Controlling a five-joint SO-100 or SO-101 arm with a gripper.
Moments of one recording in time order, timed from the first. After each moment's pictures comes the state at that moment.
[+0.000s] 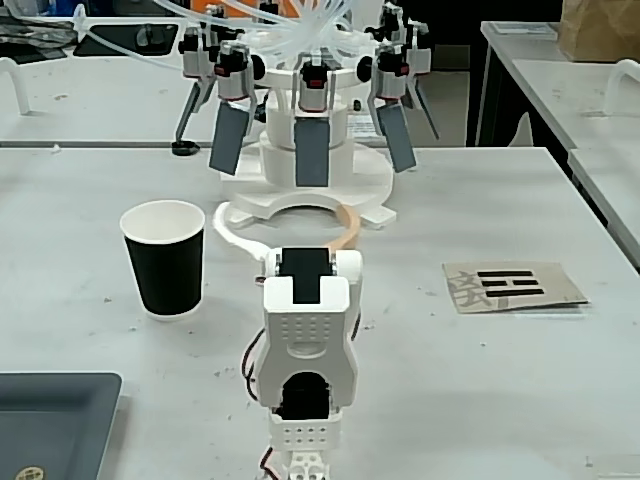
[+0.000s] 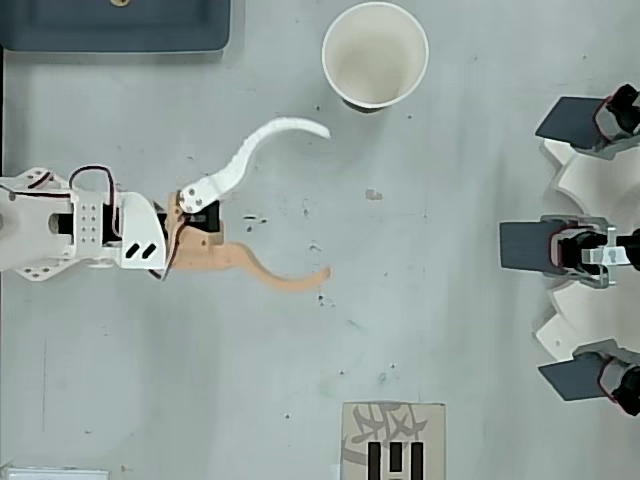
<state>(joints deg) -4.9 113.6 174.1 -76.3 -84.4</state>
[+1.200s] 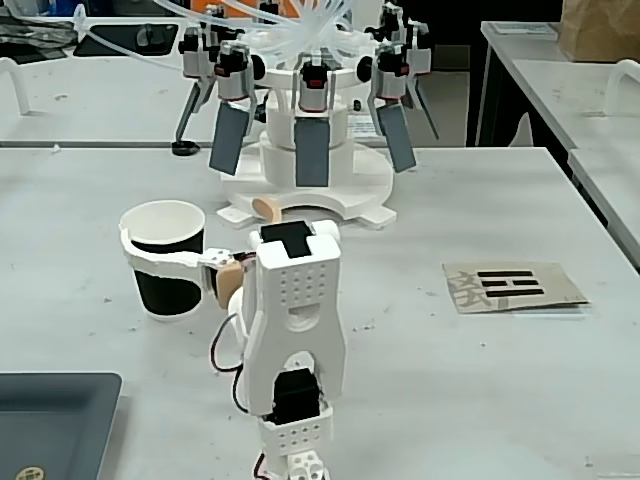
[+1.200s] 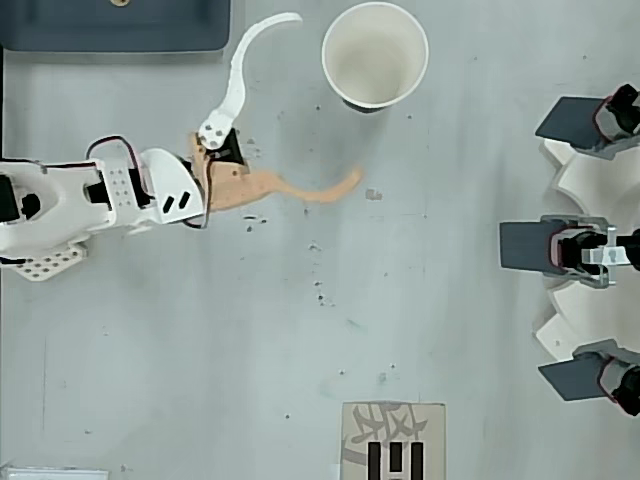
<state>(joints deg) -20.5 97.2 159.4 -77.0 -87.8</state>
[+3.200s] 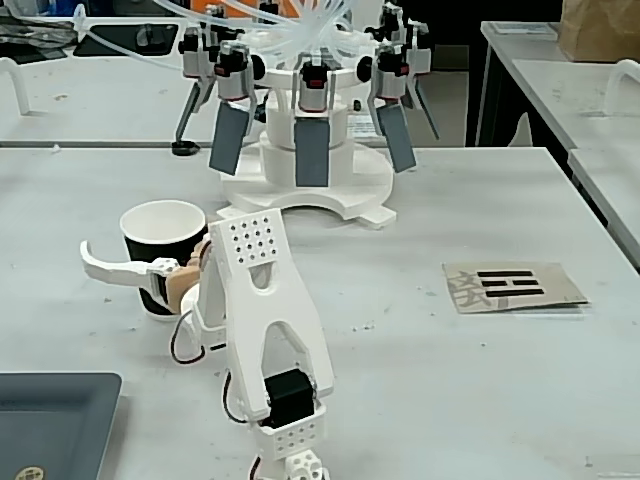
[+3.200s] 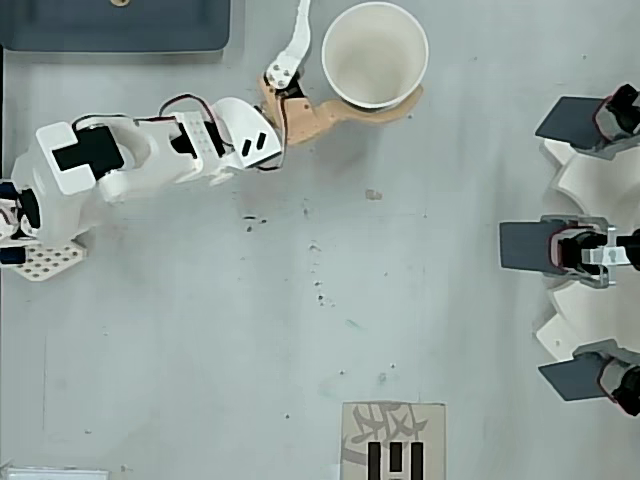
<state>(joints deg) -29.4 60.2 122.3 -73.9 -87.3</state>
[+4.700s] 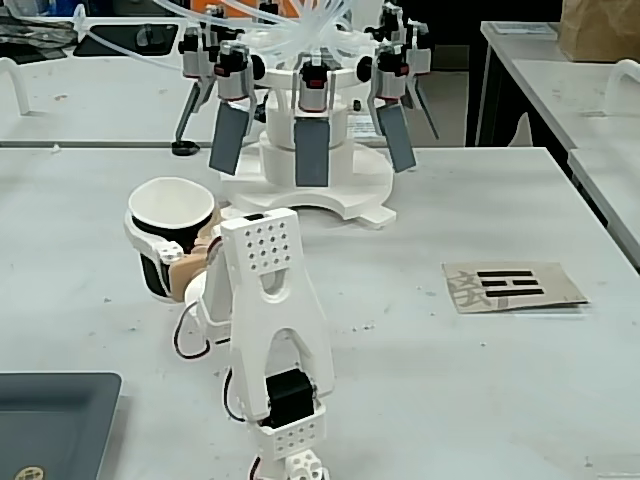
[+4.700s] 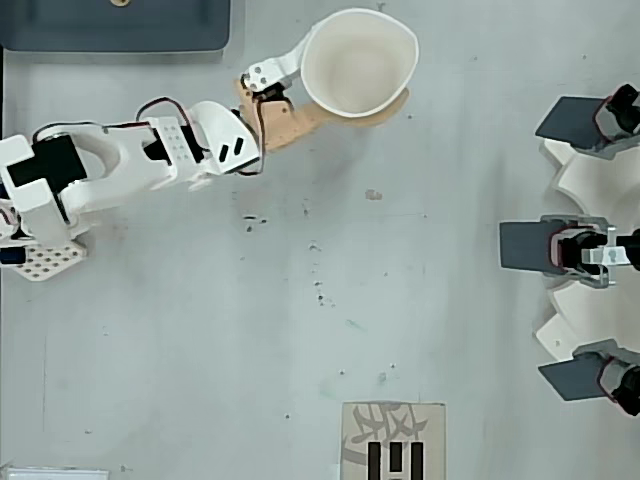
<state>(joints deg) -29.4 75.4 135.7 -75.8 -87.1</state>
